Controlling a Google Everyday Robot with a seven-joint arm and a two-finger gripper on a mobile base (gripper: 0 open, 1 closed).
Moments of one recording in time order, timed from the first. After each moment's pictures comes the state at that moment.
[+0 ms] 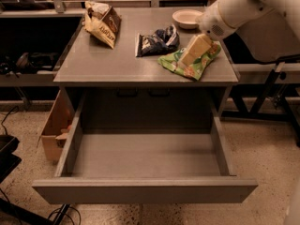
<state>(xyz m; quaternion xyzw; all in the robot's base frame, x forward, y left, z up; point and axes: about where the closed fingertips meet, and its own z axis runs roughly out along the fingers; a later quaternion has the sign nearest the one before) 0.691 -0.133 0.928 -0.55 0.76 0.07 0.35</state>
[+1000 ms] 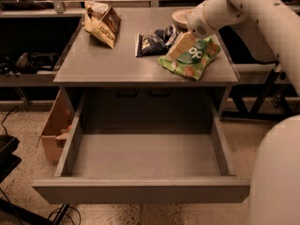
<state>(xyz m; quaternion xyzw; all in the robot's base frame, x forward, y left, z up) 0.760 -0.104 0.915 -0.55 0.73 0.08 0.41</state>
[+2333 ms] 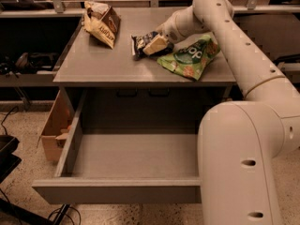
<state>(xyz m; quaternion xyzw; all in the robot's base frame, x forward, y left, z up) 0.847 -0.031 0.858 -0.51 0.73 0.14 0.43</state>
